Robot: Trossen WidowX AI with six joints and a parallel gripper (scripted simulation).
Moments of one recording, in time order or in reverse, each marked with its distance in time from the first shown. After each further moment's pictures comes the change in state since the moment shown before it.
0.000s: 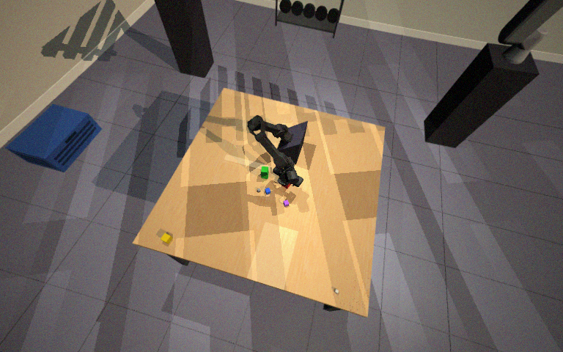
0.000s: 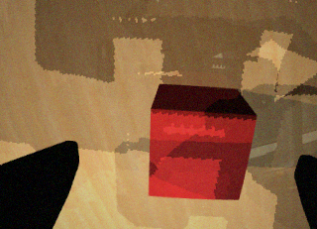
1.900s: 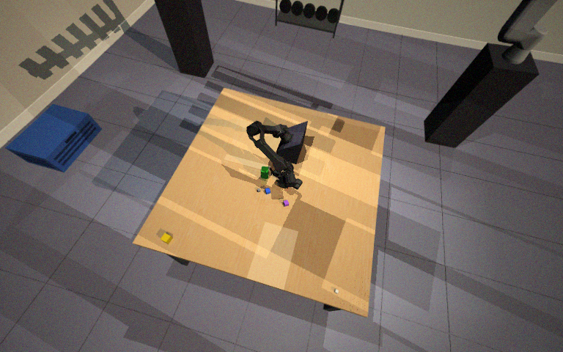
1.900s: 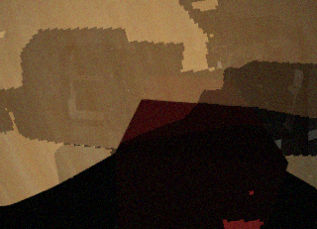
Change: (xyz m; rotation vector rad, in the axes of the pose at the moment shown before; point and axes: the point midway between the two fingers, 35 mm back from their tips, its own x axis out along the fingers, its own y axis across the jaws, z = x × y) arm 0.041 -0.005 -0.005 -0.012 0.010 -0.015
